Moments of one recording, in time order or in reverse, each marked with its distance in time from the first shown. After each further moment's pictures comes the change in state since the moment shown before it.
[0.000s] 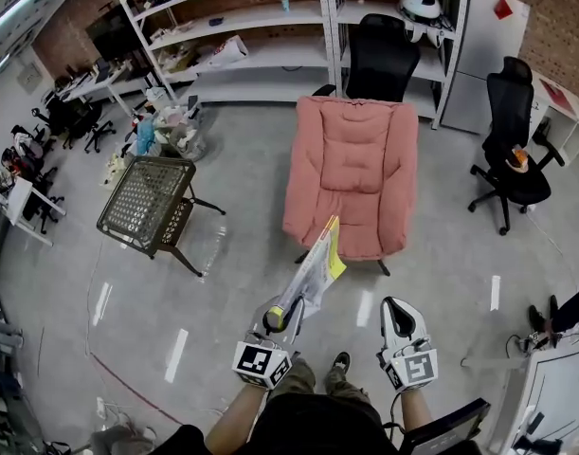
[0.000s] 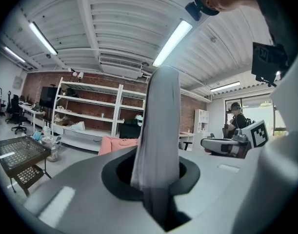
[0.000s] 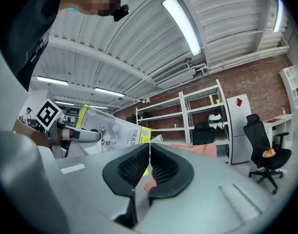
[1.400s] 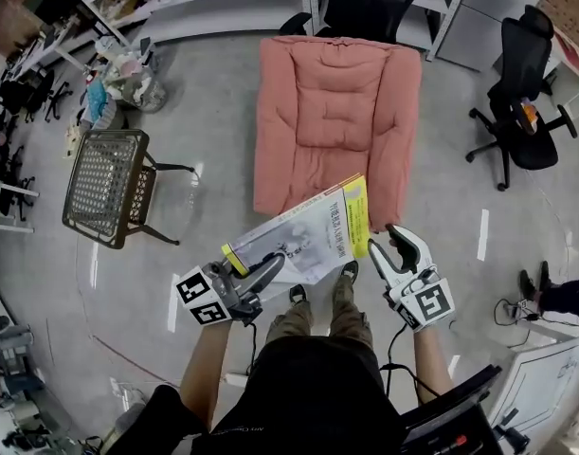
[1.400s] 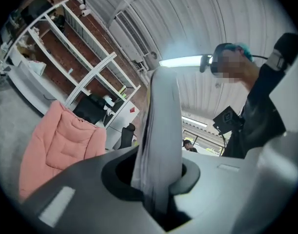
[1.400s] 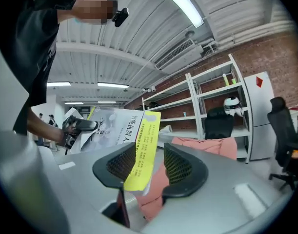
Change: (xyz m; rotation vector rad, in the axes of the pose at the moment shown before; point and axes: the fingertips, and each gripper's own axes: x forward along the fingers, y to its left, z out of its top) left arm 0.247 0.102 0.026 -0.420 0.108 -0.590; right arm 0.251 -0.162 -0.020 0.045 0.118 0.182
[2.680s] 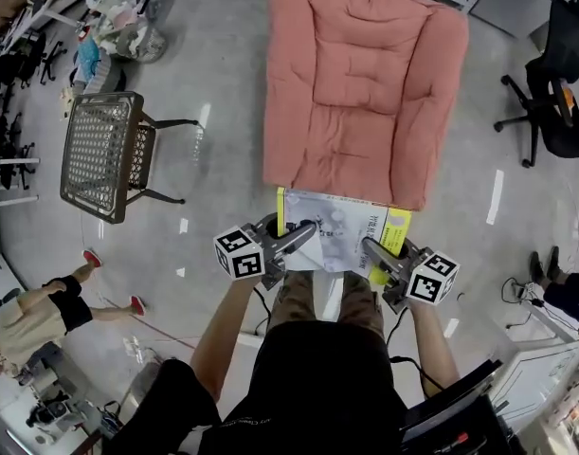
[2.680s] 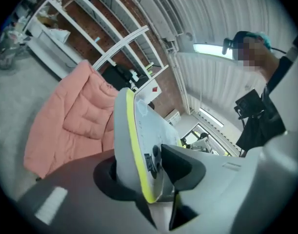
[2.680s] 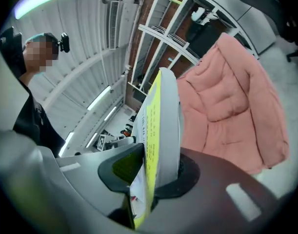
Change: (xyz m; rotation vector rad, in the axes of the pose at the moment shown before) left arm 0.041 0.173 -0.113 -0.246 0.224 0.125; right arm 0.085 0.005 -0.155 0.778 0.337 0.259
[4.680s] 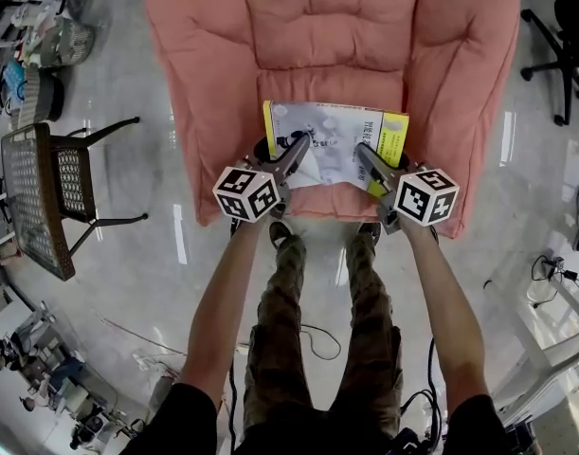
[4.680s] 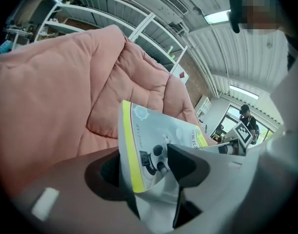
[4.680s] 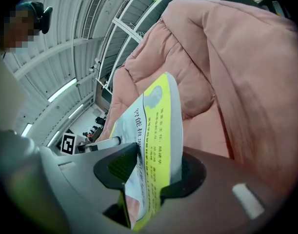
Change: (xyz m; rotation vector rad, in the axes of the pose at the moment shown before) left arm 0.250 0.414 -0.093 0.177 -0.017 0.339; right arm 0.158 -0.476 -0.014 -0.018 -0.084 -0.339
